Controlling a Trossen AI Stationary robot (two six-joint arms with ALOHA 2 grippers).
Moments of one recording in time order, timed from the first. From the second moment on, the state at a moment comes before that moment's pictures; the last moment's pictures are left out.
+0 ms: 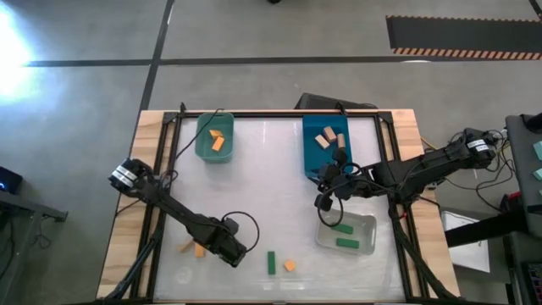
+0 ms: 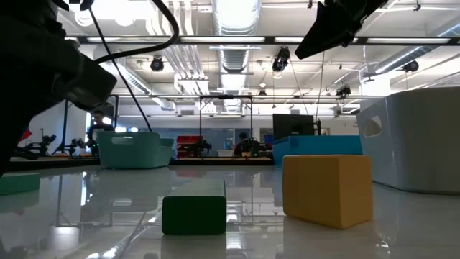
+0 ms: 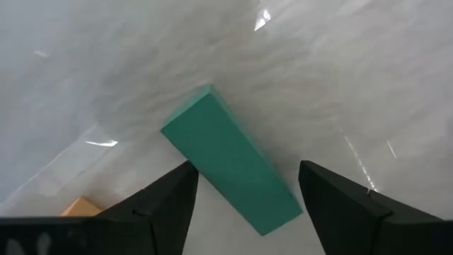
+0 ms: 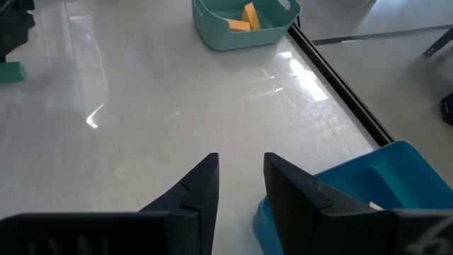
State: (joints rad) left arm -0.57 1.79 1.09 -0.72 0.09 -1.52; right arm 0.25 1.25 0.95 -0.44 0.58 0.28
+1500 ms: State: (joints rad) left arm -0.34 1.57 1.09 0.15 -0.42 0.01; right arm 0.32 1.35 0.59 0.69 0.28 0.00
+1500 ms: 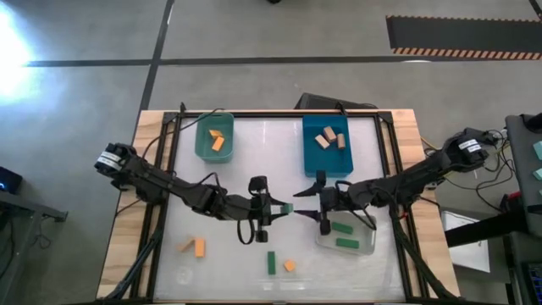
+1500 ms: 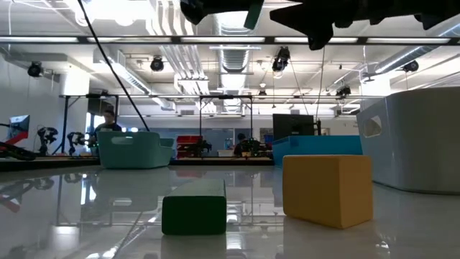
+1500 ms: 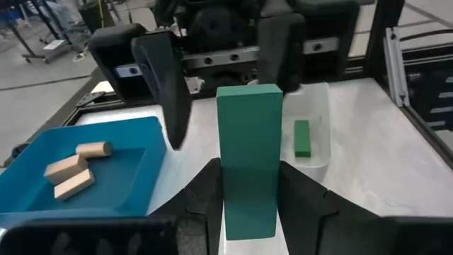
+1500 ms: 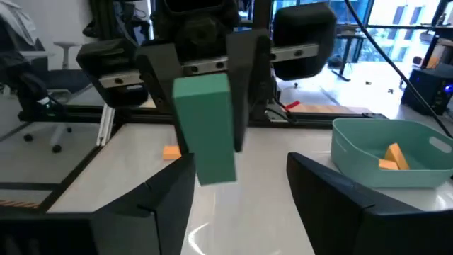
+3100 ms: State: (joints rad) left arm -0.30 1.56 1.08 0.11 -0.42 0.09; right arm 0.32 1.33 0.95 -0.21 0.26 0.19
